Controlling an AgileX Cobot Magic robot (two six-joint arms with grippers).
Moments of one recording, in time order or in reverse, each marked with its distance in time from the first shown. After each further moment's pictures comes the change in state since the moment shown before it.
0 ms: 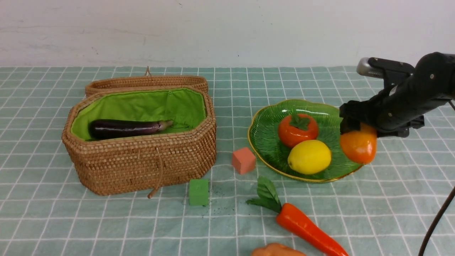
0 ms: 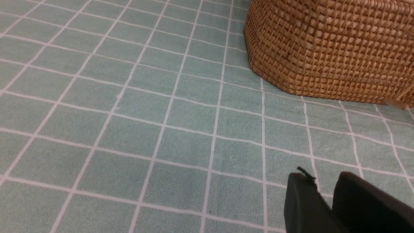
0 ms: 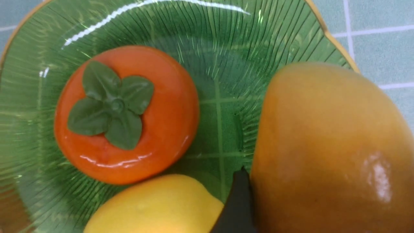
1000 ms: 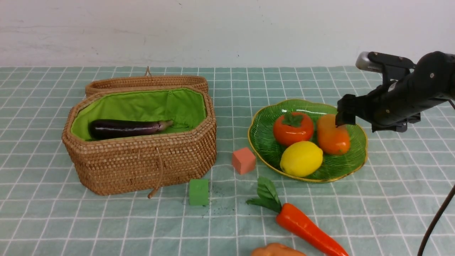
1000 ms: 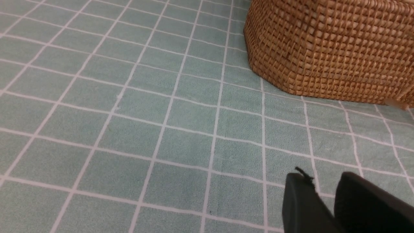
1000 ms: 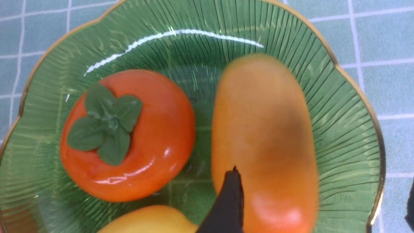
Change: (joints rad) right arm 0.000 0.016 0.000 0.046 -0.065 -0.049; left arm 0.000 0.000 0.000 0.000 0.000 0.000
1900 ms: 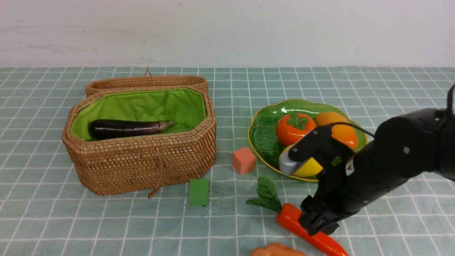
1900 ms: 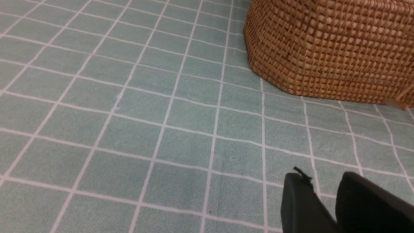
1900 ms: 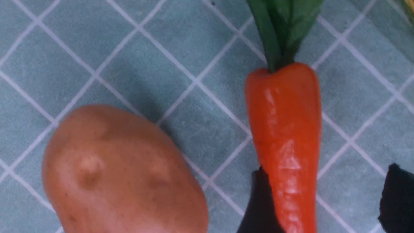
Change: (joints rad) right arm 0.412 -0.267 0.394 -0.038 0.126 -0.418; left arm 0.000 0.000 0.000 0.000 0.000 0.000
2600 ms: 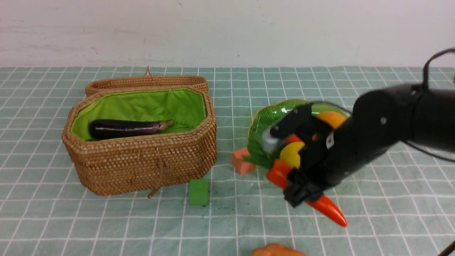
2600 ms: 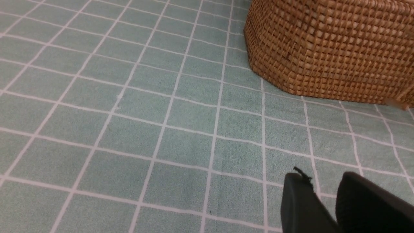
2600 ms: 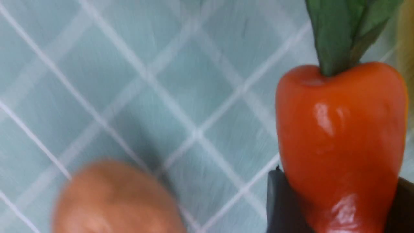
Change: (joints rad) right arm 0.006 0.037 -0.217 0.027 0.101 -0.058; left arm 0.000 0.000 0.000 0.000 0.000 0.000
